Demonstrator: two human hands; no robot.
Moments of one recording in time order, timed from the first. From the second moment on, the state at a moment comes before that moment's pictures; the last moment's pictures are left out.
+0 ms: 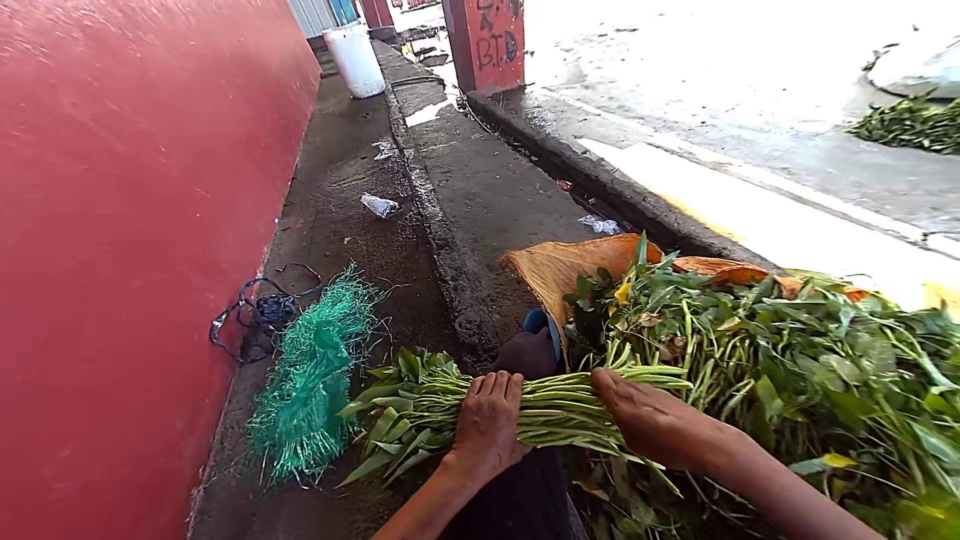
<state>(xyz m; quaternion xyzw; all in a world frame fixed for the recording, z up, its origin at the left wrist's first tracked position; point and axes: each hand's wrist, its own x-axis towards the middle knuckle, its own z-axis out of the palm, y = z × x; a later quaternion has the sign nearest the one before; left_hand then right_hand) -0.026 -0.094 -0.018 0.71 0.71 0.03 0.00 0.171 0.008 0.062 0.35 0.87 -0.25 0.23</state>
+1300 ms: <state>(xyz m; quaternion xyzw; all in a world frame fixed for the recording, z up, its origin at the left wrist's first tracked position) -0.033 -0.049 0.011 0.60 0.75 0.07 0.26 0.118 -0.014 -0.043 0.41 0.45 -0.56 -0.56</state>
